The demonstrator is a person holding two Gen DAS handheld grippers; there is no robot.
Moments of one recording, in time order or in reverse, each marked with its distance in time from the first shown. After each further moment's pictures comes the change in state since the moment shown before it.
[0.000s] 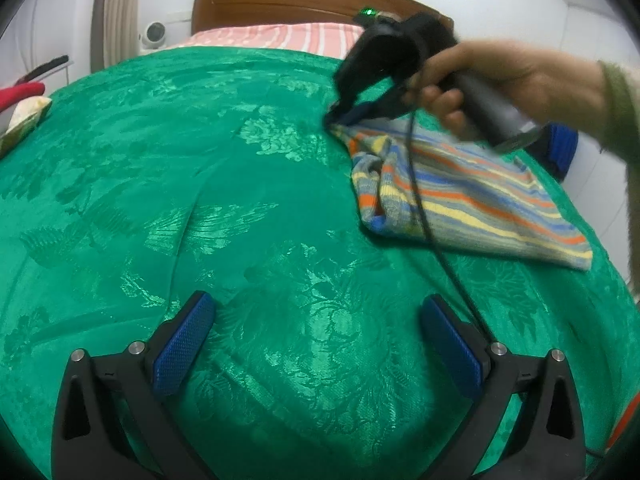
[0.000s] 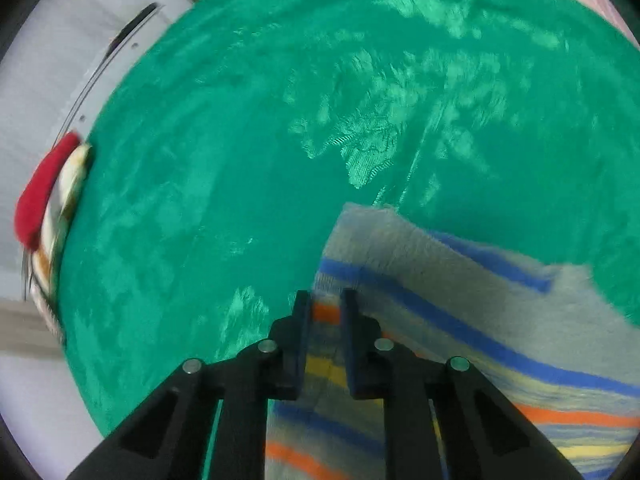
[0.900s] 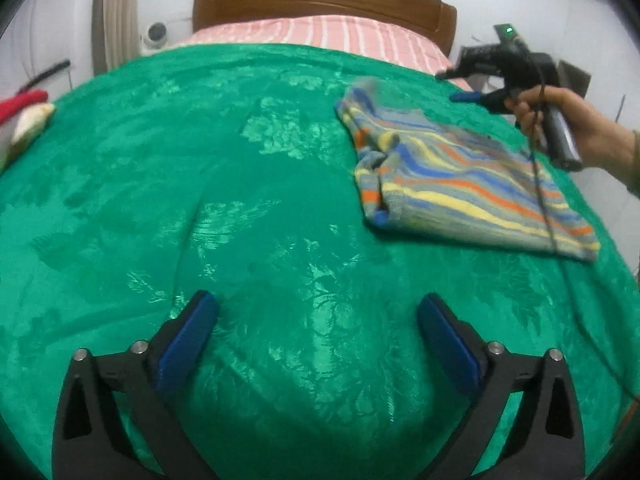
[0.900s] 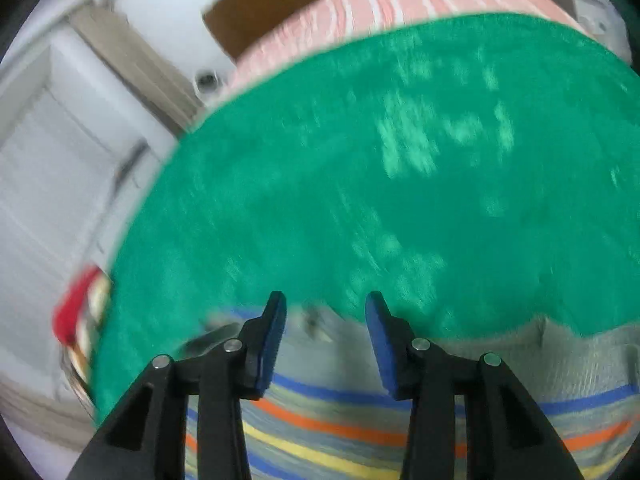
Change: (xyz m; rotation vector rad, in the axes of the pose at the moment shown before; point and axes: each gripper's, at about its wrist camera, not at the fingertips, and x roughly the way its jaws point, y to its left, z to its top) left arm 0.010 -0.003 0.013 0.009 0.034 0.029; right arm -0.115 -0.143 -0.030 0.210 -0.423 0.116
